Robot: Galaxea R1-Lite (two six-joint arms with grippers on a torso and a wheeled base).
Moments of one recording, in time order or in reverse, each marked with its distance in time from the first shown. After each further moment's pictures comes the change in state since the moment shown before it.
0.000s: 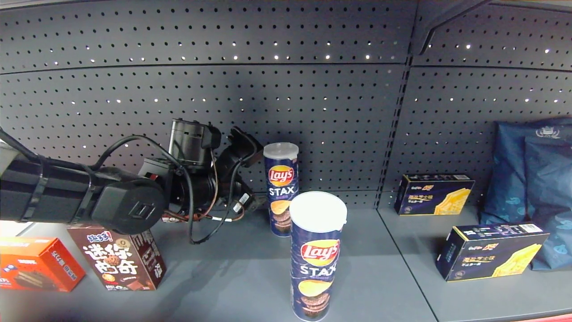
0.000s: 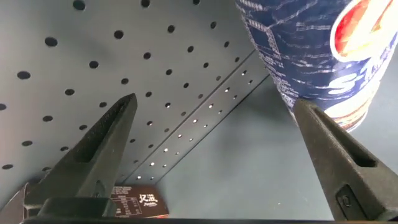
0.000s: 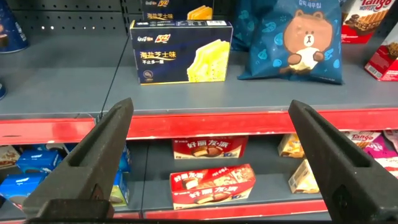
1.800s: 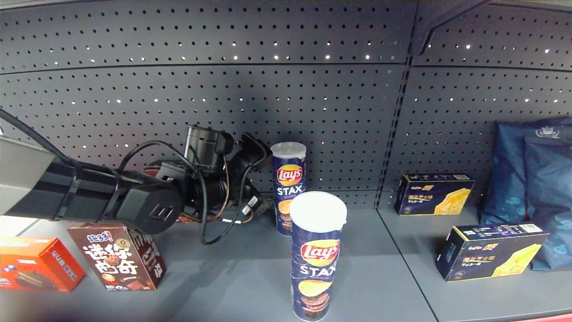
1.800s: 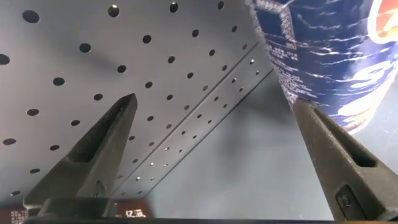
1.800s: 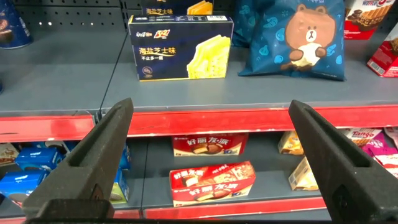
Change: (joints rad) left arm -0.019 0.058 -0.027 -0.018 -0.001 -0.003; right arm 0.000 0.001 0.015 -0.001 -0.002 0.000
